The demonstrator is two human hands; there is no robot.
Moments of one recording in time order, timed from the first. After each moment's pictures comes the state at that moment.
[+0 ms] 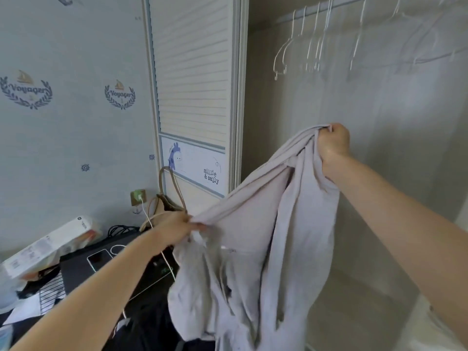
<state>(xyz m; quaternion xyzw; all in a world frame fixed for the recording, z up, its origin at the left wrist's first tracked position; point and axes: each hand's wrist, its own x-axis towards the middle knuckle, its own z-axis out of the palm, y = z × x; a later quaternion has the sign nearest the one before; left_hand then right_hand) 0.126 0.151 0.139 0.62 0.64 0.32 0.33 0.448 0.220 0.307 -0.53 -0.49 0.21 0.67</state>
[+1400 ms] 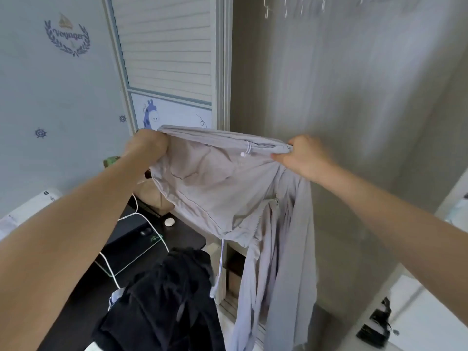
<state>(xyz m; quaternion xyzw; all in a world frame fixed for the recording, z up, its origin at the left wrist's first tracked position) 0.099 0.227 0.210 0.47 0.80 0.35 0.11 0.425 0.210 0.204 -0.64 -0.71 -0.02 0.28</state>
